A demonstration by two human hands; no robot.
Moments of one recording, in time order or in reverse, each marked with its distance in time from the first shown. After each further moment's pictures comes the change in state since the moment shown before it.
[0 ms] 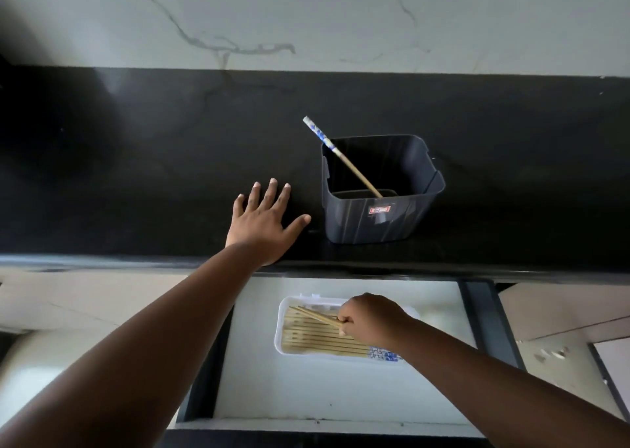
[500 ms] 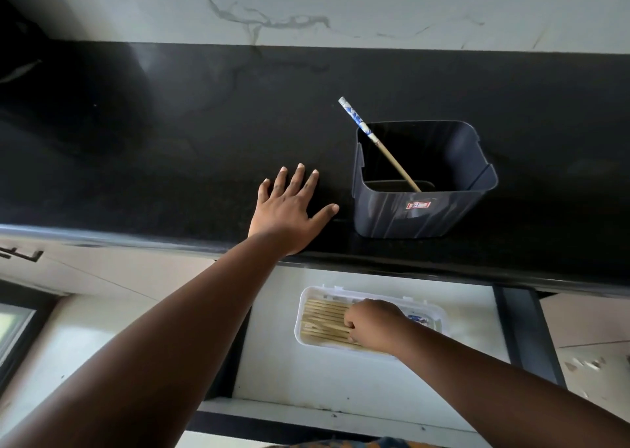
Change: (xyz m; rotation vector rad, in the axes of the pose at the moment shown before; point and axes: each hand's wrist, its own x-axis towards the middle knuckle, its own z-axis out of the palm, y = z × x) left_hand -0.001 0.000 -0.001 -0.023 -0.002 0.001; right_hand 0.037 -0.013 0.033 -0.251 -0.166 -0.040
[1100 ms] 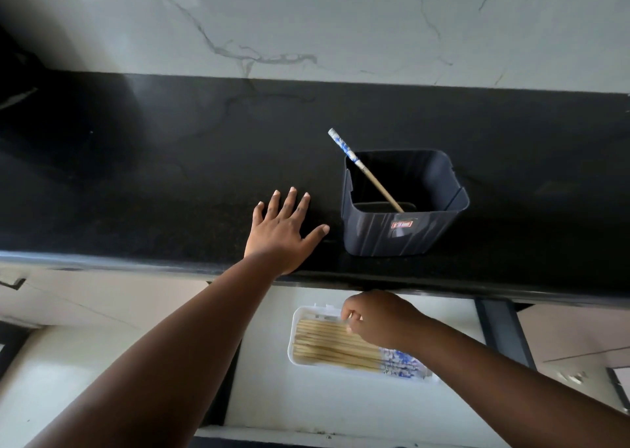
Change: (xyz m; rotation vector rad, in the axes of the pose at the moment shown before) left_hand 0.000 -0.001 0.002 0.005 -0.007 0.016; right_hand -0.052 0.002 -0.063 0.304 0.172 0.014
